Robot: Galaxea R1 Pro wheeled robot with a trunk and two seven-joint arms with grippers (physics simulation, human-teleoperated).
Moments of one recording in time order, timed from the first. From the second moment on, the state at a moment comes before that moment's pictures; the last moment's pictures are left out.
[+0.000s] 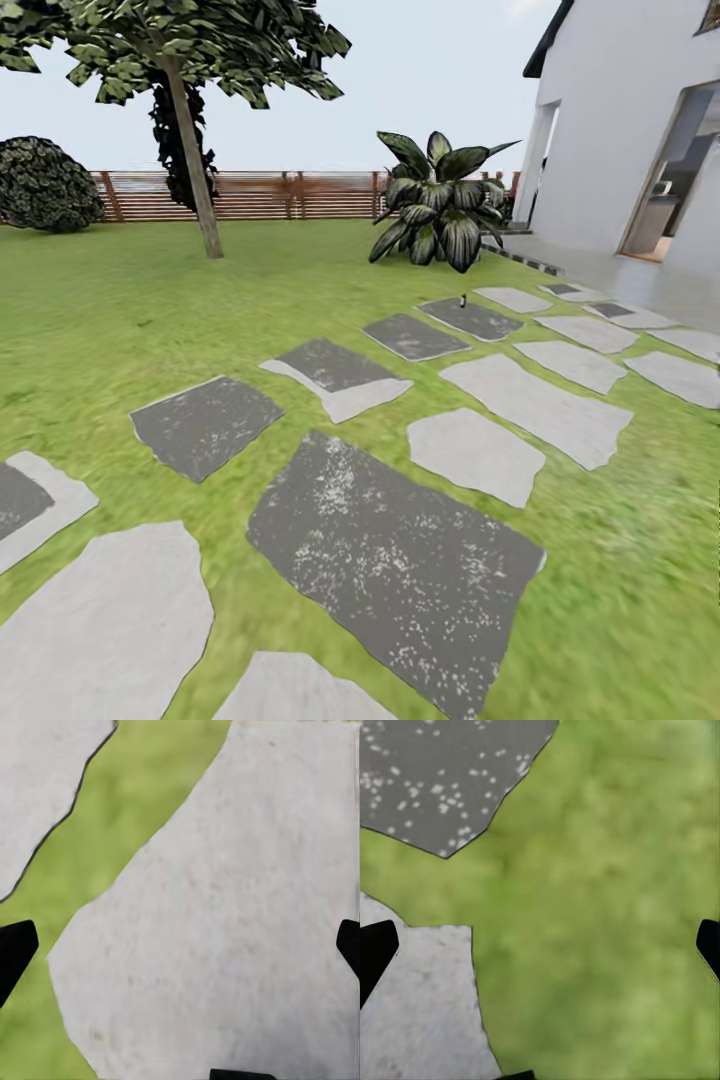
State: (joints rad) left arm -0.18 0.09 0.04 -0.27 0.03 -0.25 0.00; right arm -0.06 -0.02 -0.24 -0.47 0.02 -0.23 0.00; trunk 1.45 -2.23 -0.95
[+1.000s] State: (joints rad) left arm -0.18 0.09 0.04 -0.27 0.03 -0.25 0.00; right arm -0.06 -0.02 -0.24 -0.47 0.02 -0.23 0.00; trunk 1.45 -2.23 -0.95
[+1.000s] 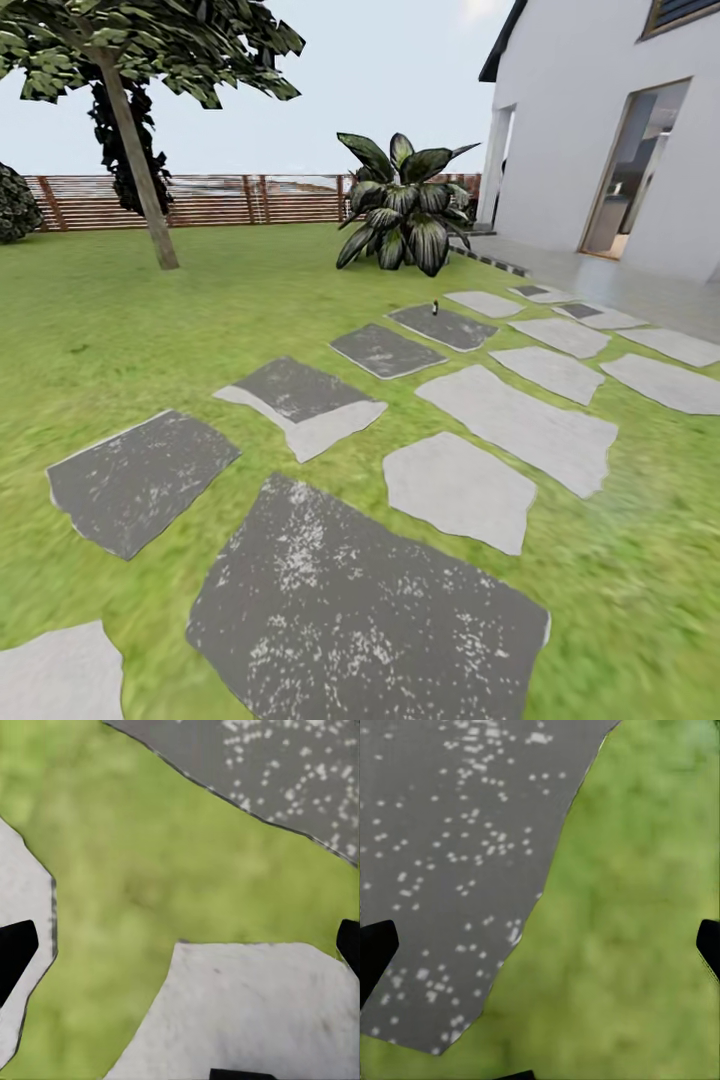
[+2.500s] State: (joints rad) left arm -0.18 0.09 0.04 -0.27 0.03 -0.25 0.00; right arm -0.06 -0.02 -0.24 -0.47 0.02 -0.23 0.00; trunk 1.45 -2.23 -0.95
